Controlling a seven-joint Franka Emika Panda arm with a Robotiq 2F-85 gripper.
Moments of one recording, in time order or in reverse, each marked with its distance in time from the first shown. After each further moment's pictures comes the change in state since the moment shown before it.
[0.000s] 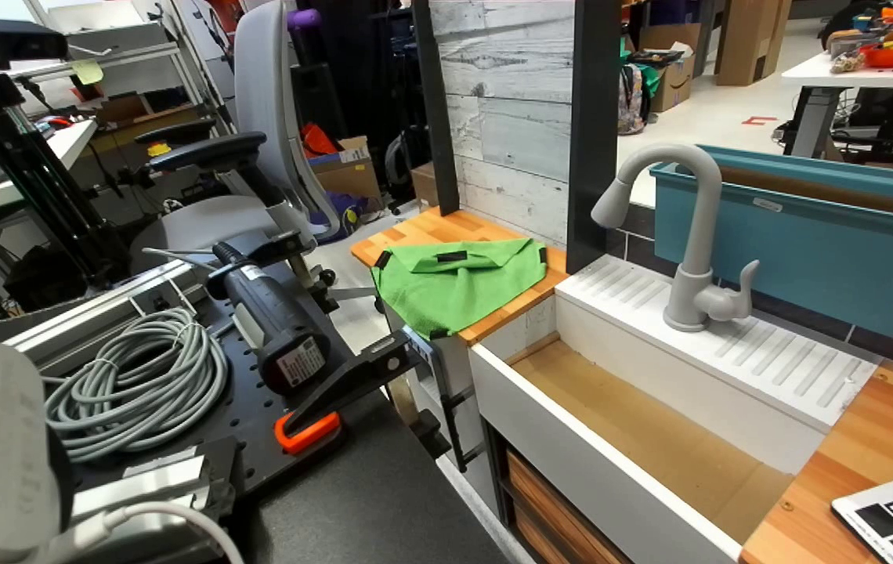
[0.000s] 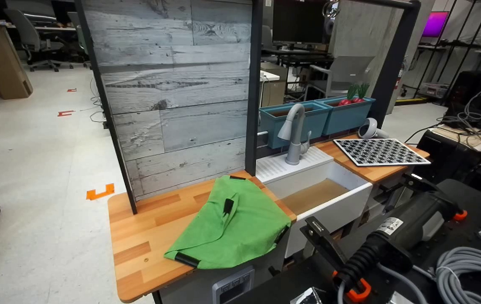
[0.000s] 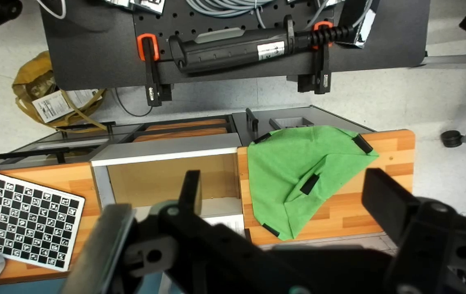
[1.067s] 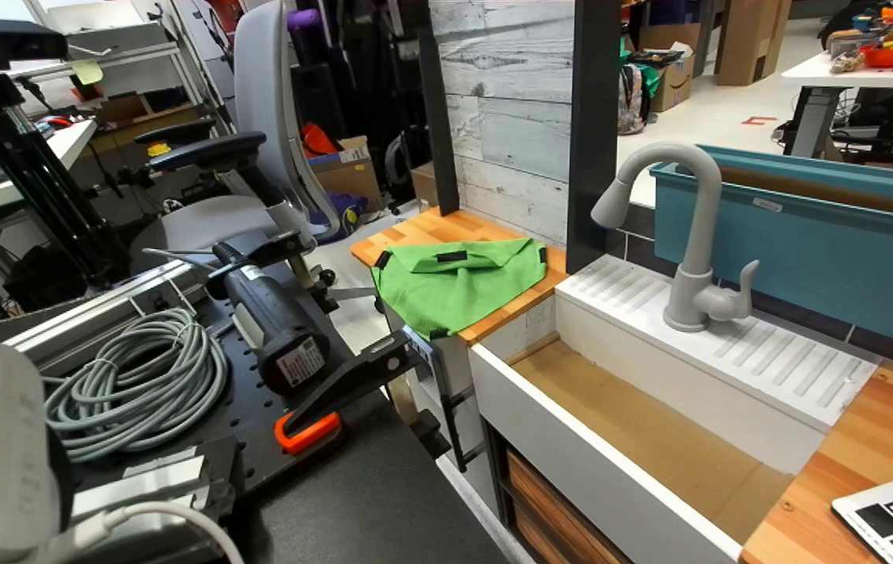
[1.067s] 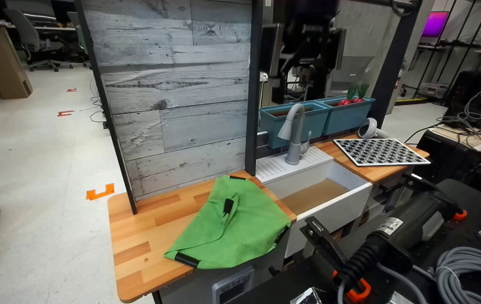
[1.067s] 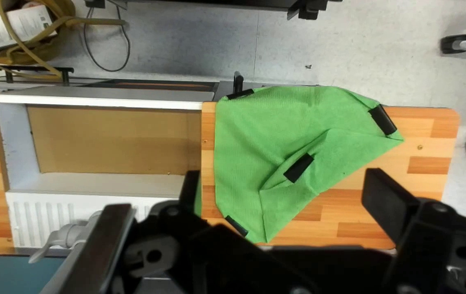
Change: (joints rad) arm 0.040 0.602 0.128 0.120 -0.062 0.502 0.078
